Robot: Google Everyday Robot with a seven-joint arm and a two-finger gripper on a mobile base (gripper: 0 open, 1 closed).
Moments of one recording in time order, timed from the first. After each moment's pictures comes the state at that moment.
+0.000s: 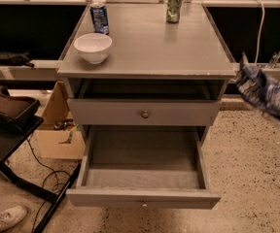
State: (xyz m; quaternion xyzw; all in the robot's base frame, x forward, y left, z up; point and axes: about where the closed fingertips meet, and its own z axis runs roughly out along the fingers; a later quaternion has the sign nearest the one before) arm 0.408 -0.284 1.002 -0.37 0.67 0.17 0.62
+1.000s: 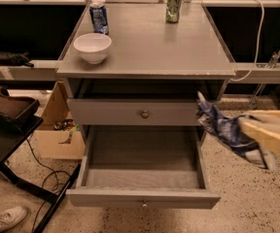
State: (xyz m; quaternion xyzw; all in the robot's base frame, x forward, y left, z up) arm 0.415 -0.224 0.902 -0.38 0.69 0.22 0.57
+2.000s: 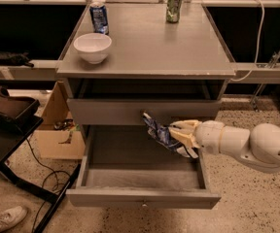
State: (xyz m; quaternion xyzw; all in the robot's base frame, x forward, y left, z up) arm 0.556 -0.112 0.703 -0.42 0.69 0.27 0.52
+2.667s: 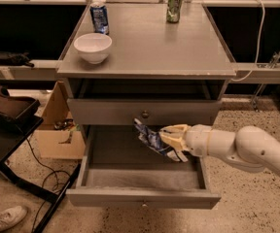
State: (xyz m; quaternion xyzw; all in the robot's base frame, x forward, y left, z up) arm 0.560 -0.091 0.674 -0.42 0.69 0.30 0.51
